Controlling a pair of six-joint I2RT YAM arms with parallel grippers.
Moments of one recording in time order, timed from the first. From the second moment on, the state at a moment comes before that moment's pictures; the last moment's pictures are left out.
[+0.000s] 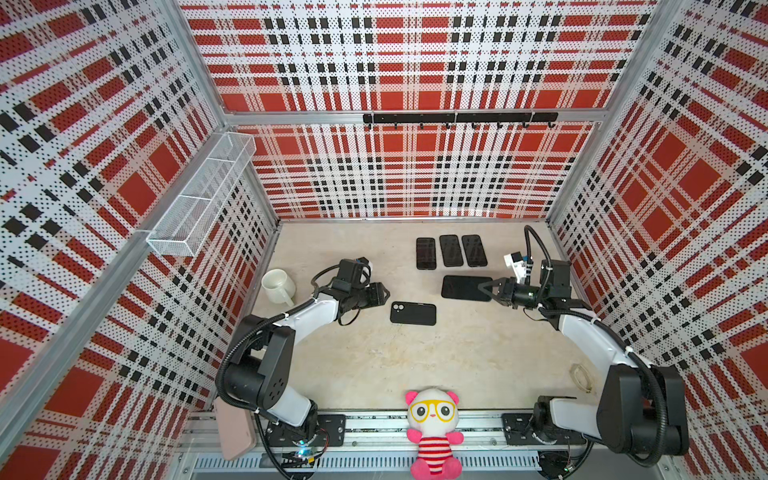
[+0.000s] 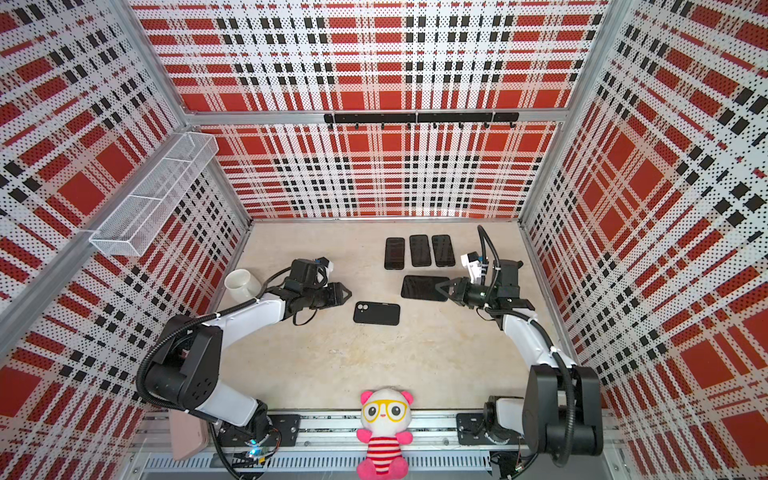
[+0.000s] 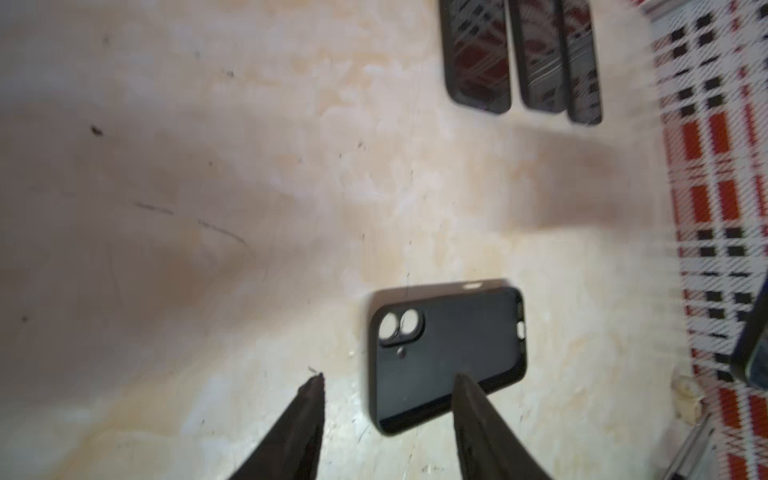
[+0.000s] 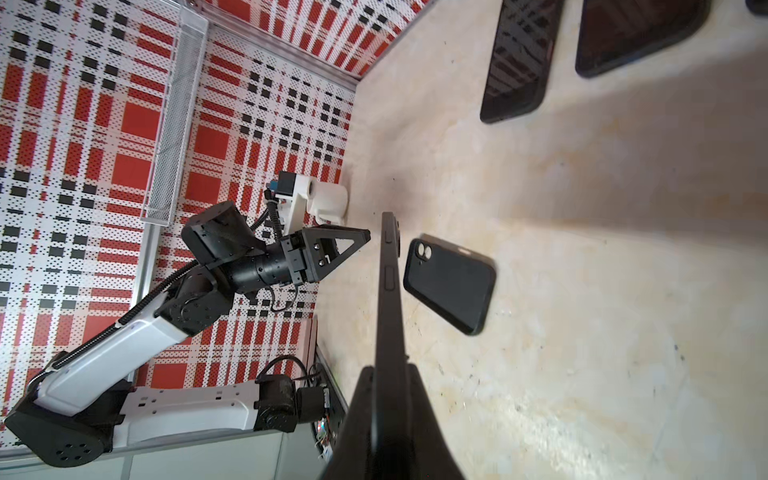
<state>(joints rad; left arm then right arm) -0.37 1.56 0.86 -0.18 0.30 -0.47 -0.03 1.26 0.69 -0.15 -1.01 0.51</state>
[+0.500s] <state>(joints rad) -0.47 1.70 0.87 -0.23 0.23 -0.48 0.04 1.22 0.58 -0.17 -0.98 0.55</state>
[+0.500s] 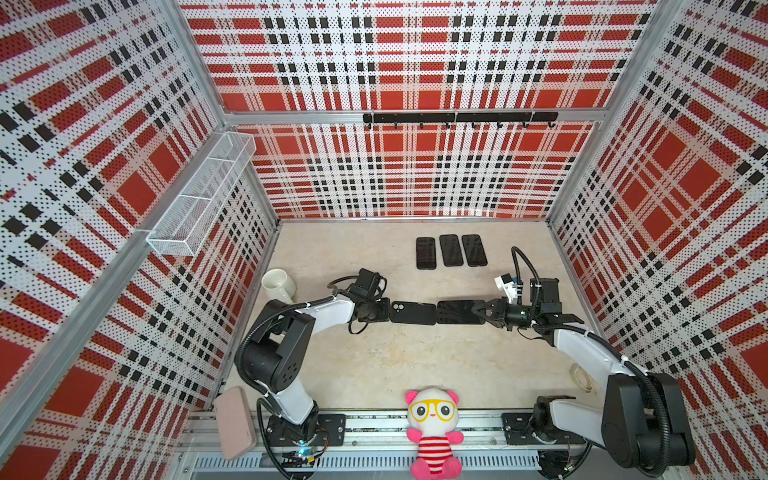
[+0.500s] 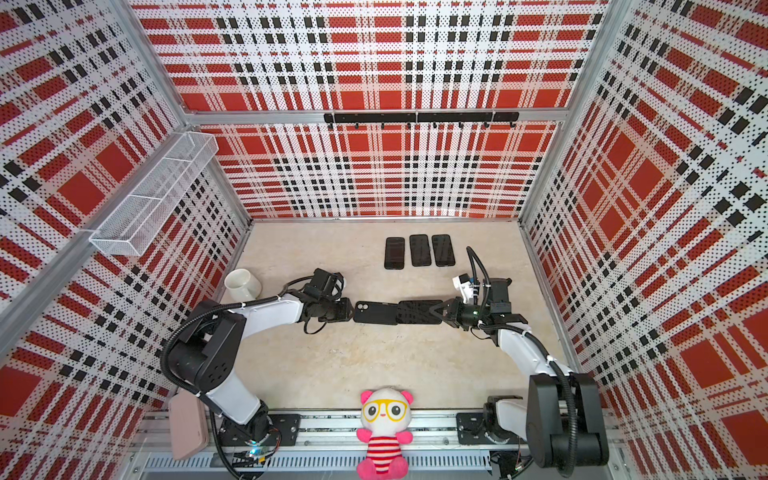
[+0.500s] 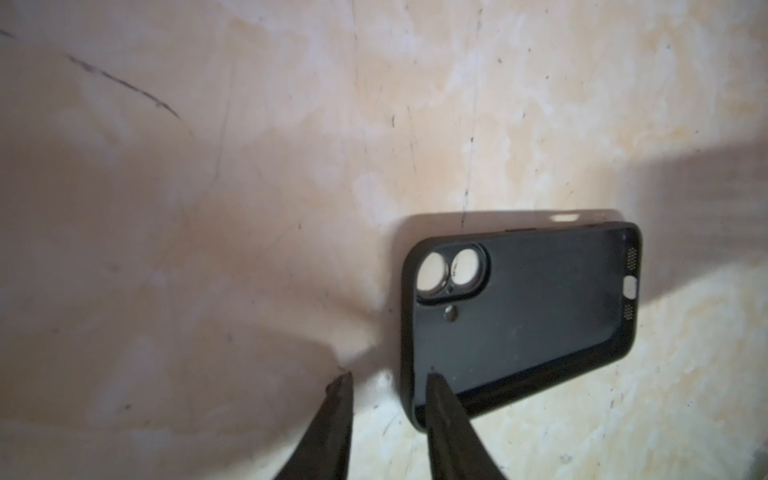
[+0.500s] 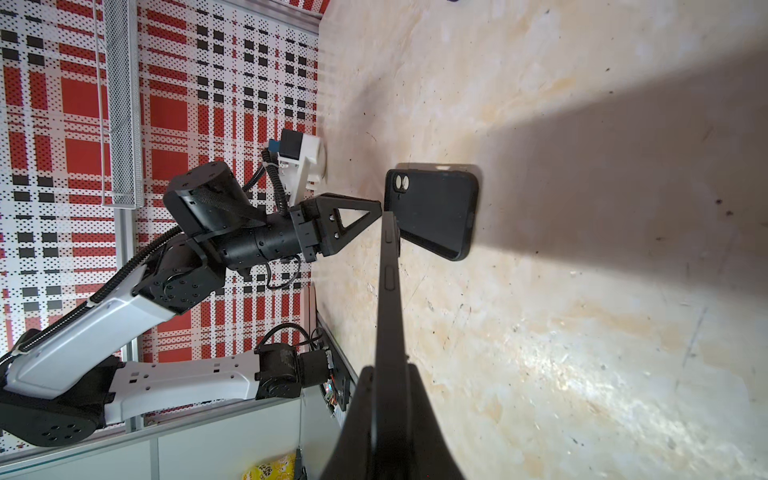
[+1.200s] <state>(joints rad) -0.55 1.75 0.89 -0.16 0.23 -0.65 0.11 1.41 0.63 -0.07 -0.94 0.55</state>
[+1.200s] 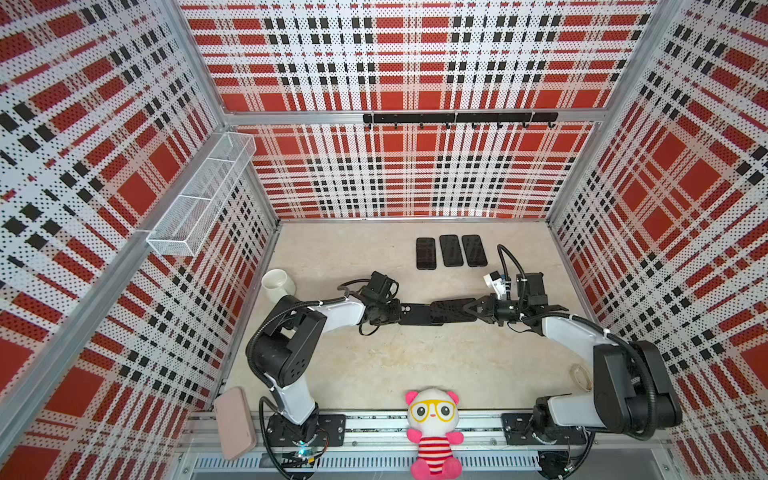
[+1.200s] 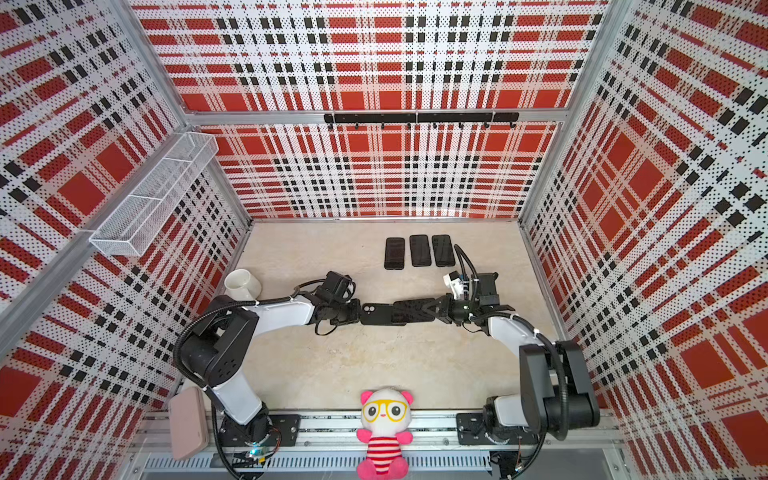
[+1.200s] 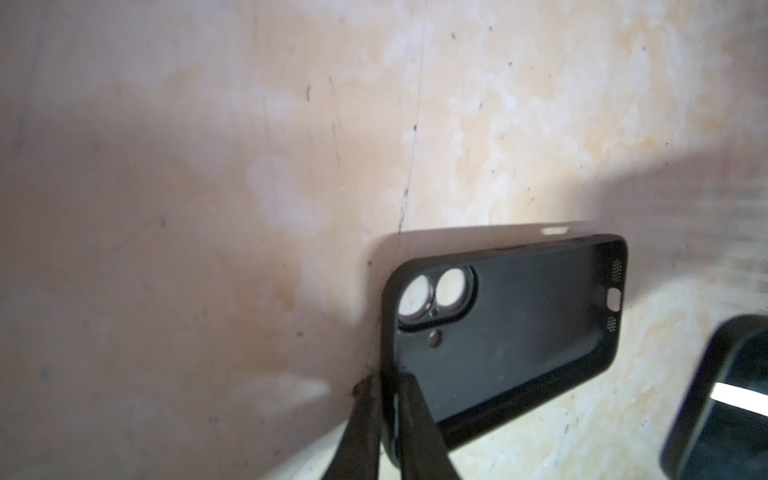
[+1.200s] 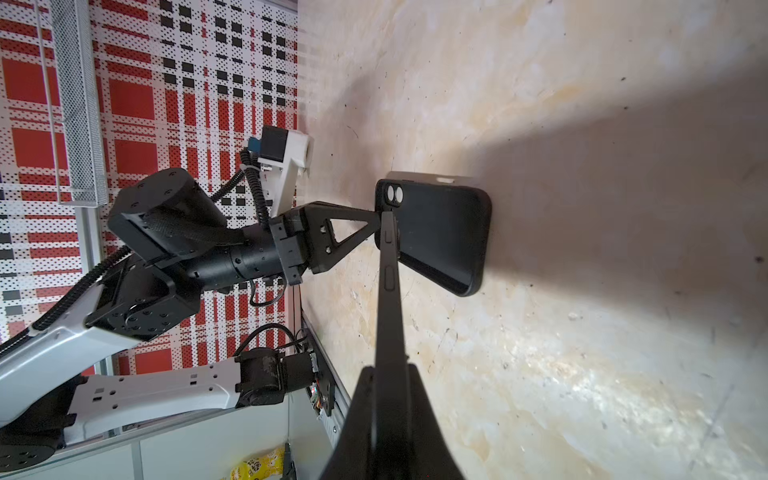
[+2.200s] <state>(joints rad) -0.55 1.76 0.86 -0.07 0.27 -0.71 0.16 1.63 0.72 -0.03 -0.88 0.53</state>
